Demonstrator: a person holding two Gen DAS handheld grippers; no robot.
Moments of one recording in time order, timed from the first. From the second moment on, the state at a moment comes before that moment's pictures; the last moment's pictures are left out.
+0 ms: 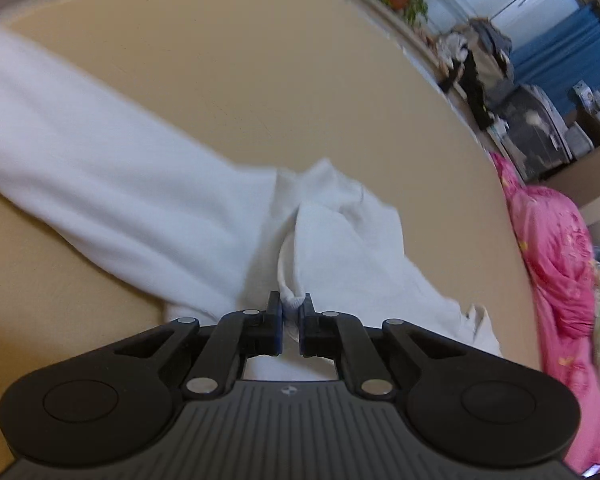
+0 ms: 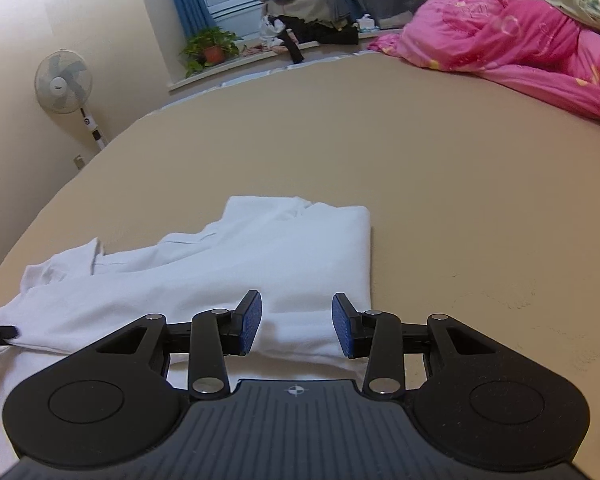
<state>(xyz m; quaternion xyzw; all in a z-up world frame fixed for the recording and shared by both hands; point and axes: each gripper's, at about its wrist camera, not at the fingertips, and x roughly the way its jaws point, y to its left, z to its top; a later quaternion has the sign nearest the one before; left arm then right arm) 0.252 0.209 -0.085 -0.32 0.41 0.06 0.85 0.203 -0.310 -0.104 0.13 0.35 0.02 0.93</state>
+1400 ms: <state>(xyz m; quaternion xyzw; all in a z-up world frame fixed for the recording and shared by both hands) 0.222 0.361 -0.062 -0.28 0.42 0.27 0.82 0.225 -0.265 -0.125 0.03 0.43 0.02 0.90</state>
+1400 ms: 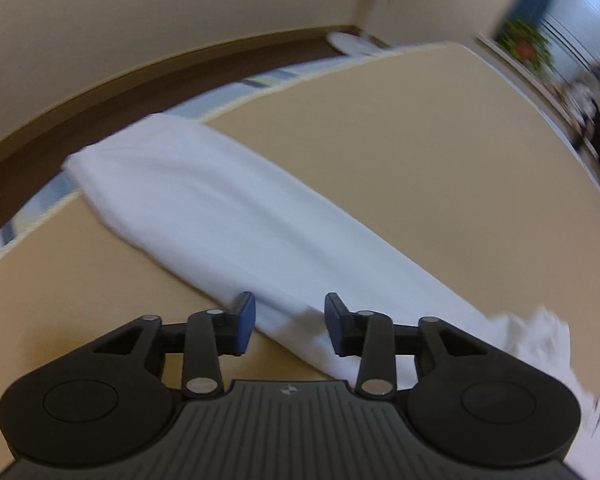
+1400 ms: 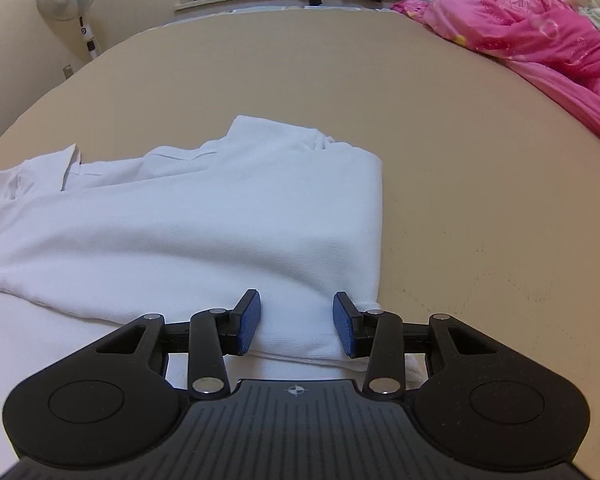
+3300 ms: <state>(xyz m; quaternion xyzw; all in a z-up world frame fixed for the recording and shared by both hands) 0.252 0.229 0.000 -0.08 0.41 0.08 0.90 0.313 -0.183 -0.095 0.13 0.37 0.10 0.91</state>
